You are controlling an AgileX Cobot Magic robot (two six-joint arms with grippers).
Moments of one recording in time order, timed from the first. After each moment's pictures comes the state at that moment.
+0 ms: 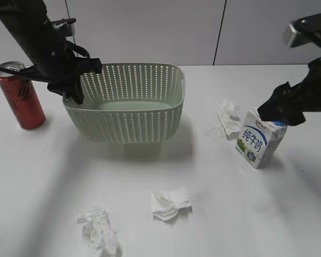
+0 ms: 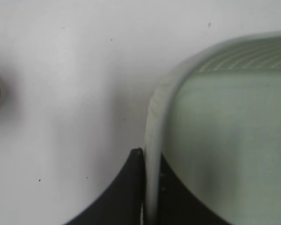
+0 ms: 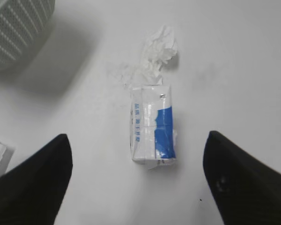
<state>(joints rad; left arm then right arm) -0.31 1.98 -1.53 -0.19 0.95 -0.12 0.23 1.39 -0.84 0.40 0.47 -0.51</state>
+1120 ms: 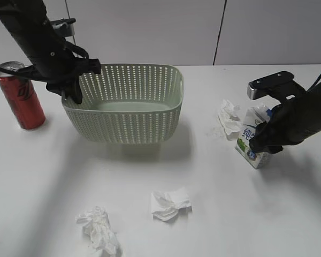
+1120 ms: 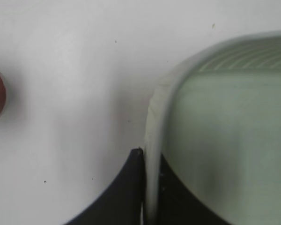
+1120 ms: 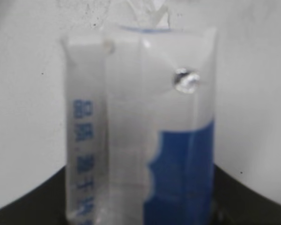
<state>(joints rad) -0.31 1.98 -1.53 -0.17 0.95 -0.12 0.23 1.78 -0.86 0.36 0.30 -0.52</state>
